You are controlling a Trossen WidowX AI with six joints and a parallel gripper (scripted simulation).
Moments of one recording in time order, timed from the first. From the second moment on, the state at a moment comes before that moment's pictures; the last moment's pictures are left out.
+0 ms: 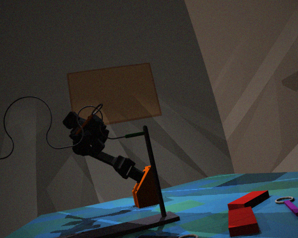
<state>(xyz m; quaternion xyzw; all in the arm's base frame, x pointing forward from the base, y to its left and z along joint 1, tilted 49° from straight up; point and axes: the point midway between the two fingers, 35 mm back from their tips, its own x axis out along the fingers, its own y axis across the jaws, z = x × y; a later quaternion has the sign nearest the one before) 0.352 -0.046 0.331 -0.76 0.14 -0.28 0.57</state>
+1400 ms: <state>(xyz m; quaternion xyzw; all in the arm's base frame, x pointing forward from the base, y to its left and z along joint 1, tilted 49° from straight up) 0.356 -0.015 0.370 -0.94 0.05 -0.28 0.20</state>
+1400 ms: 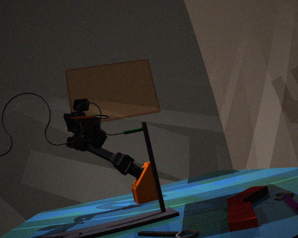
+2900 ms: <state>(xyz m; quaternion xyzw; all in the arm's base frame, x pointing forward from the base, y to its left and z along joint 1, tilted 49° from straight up) 0.347 -0.095 0.311 -0.84 0.11 -0.29 0.45</state>
